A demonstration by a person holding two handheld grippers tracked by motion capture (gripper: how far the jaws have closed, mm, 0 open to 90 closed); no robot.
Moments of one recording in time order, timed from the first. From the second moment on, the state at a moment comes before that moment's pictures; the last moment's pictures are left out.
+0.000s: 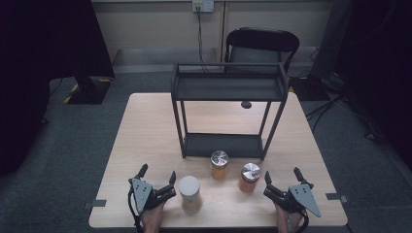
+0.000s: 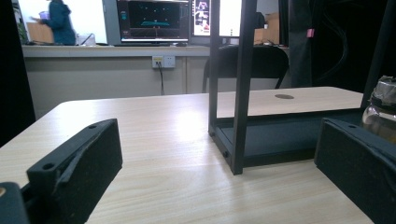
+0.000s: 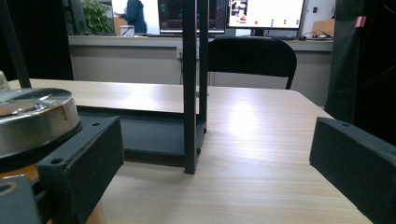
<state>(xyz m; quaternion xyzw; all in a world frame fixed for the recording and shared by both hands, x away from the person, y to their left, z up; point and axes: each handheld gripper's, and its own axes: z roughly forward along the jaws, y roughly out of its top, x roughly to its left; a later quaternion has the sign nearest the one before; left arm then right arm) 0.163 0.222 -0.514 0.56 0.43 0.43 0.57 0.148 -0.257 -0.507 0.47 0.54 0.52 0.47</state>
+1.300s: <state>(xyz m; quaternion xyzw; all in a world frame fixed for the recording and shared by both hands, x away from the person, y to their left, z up) 0.162 0.236 -0.483 0.55 0.43 0.38 0.60 0.145 -0.253 -0.512 0.48 0.52 0.52 0.48</state>
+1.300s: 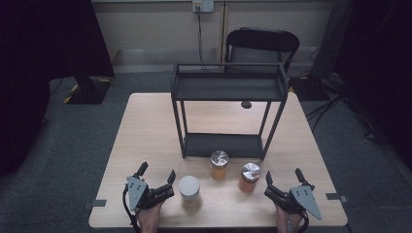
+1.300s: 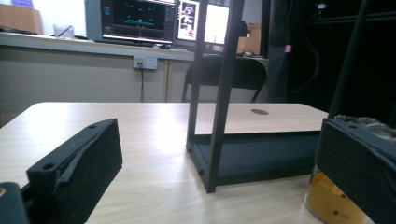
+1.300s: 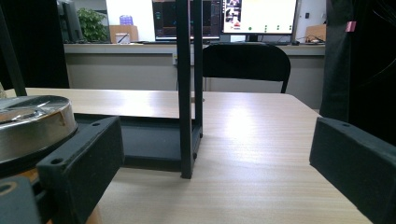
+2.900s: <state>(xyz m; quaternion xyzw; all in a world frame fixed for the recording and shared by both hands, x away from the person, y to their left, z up) 0.131 0.223 -0.427 0.58 0.34 0.37 0.64 0.145 -0.253 -0.513 0.47 0.52 0.52 0.48</state>
